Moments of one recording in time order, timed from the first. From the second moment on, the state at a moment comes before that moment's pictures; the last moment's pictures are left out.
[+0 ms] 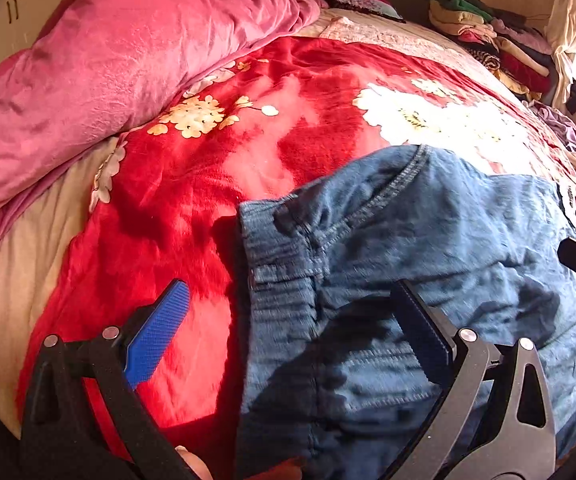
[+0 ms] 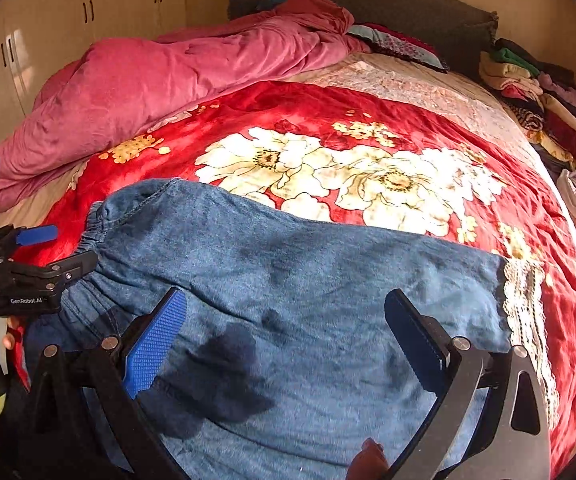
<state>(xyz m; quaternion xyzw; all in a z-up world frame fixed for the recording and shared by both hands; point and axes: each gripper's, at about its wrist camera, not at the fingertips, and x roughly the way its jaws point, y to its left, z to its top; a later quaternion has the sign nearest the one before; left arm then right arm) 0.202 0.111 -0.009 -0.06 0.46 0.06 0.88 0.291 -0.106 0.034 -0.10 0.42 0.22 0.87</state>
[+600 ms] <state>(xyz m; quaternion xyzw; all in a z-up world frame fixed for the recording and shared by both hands) 0.242 0.137 -0.024 -0.08 0.44 -0.03 0.89 0.375 -0.064 -0.003 -0.22 0.43 0.28 0.83</state>
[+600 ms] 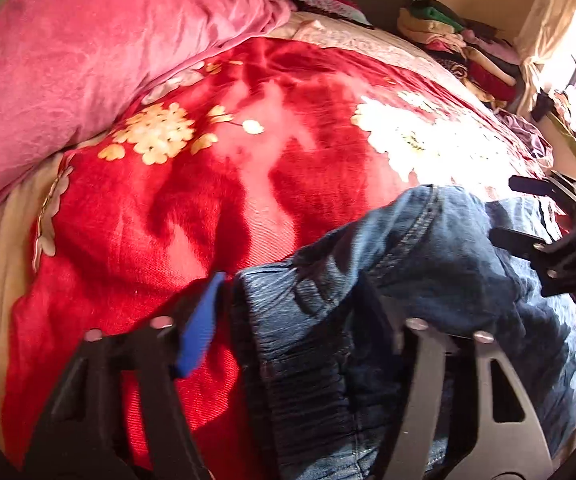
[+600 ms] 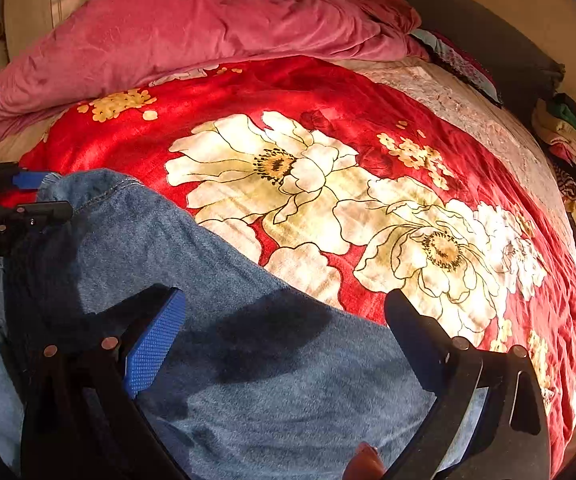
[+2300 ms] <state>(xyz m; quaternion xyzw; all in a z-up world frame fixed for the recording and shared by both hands) 0.053 0.101 0.019 -0.02 0.37 -0.06 0.93 0.076 -0.109 0.036 -0.11 0.36 0.41 0.83</state>
